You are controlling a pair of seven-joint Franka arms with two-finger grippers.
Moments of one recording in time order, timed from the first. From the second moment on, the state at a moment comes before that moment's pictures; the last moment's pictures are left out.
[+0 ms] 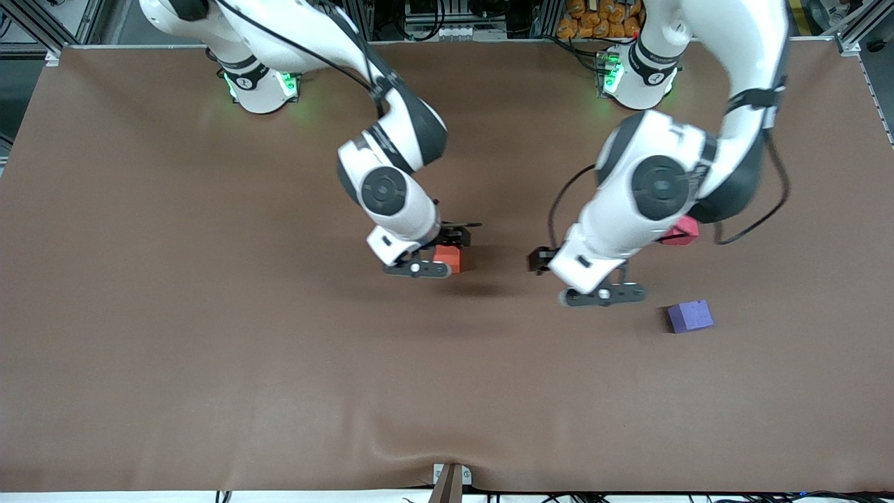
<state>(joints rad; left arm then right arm) -0.44 0.49 -0.07 -1.40 -0.07 1.90 -0.56 0.75 0.61 -0.11 -1.43 0.30 2.02 0.63</state>
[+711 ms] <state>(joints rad) -0.66 0.67 -0.06 -1.37 -0.07 2.14 -0.61 0.61 0.36 -0.34 -1.51 0.15 1.82 0.31</state>
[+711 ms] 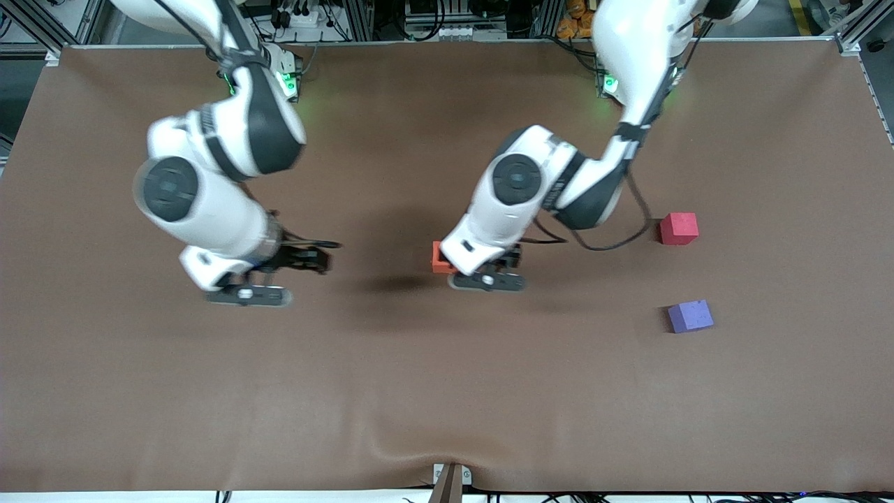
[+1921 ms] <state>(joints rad) -0.74 0.83 -0.06 -1.36 -0.07 2.24 -0.69 0.08 -0.01 -0.13 -1.57 0.09 1.54 -0.07</state>
